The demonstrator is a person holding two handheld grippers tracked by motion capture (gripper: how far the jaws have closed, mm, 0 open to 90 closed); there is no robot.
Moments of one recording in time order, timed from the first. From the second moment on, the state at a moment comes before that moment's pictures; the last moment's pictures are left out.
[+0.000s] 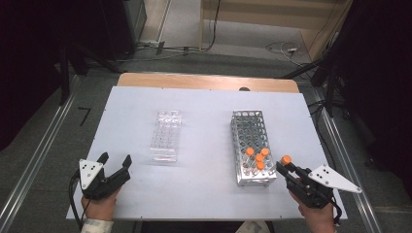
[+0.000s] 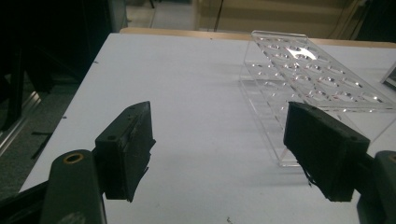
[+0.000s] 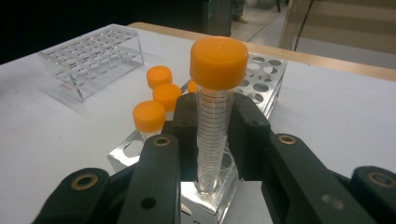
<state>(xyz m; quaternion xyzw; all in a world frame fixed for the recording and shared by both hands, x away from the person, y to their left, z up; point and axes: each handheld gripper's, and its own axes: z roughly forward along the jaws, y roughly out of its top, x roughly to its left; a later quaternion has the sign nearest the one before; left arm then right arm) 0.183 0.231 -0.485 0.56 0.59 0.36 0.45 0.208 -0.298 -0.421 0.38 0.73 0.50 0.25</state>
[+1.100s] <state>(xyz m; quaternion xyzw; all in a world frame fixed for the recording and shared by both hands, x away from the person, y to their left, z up) 0.185 0.228 -0.486 0.57 0.59 0.36 0.45 0.189 -0.257 -0.416 0.32 0.77 0.52 0.20</state>
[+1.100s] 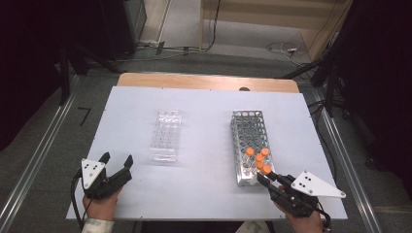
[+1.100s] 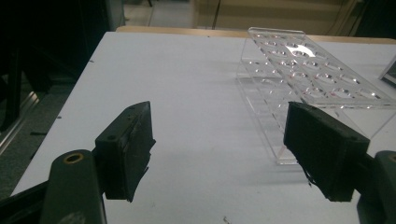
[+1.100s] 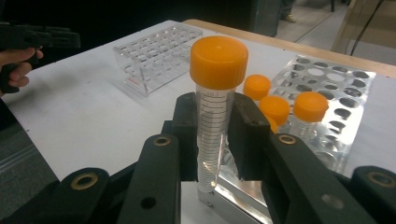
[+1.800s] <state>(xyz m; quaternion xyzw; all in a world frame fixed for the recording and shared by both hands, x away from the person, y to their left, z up) 0.187 0.224 -0.485 0.58 0.58 0.36 0.45 0.205 -0.208 -0.424 0.29 0.79 0.51 0.16</state>
